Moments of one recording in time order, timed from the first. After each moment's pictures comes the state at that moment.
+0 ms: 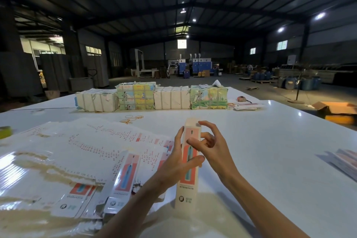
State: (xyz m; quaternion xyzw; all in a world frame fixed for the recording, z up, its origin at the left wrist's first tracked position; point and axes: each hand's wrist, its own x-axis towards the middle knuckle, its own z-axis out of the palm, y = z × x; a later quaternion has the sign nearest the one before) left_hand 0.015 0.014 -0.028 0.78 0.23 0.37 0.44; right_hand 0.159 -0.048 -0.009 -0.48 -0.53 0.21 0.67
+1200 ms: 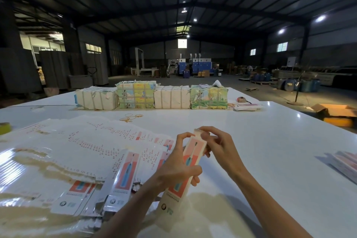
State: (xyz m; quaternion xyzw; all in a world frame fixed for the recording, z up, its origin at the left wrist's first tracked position) left_hand 0.009 0.008 -0.023 0.81 0.24 0.32 0.42; right_hand 0.179 -0.052 -0.003 -0.52 -0.58 0.13 0.62
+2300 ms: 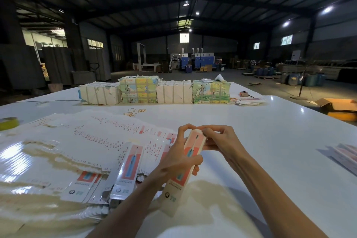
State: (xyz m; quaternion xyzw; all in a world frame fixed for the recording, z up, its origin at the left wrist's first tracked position) left_hand 0.010 0.011 -0.027 0.80 0.23 0.36 0.43; right_hand 0.177 -0.052 0.007 -0.52 -0.48 0.31 0.63
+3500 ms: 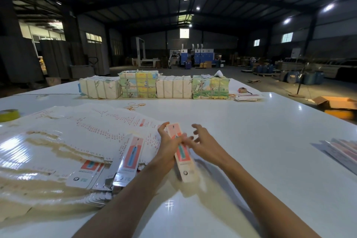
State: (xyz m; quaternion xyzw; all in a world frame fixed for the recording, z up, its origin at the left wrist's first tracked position) left_hand 0.021 0.030 -0.037 0.48 0.32 0.50 0.65; right_hand 0.145 -0.040 -0.020 -0.67 -0.60 0.17 0.40
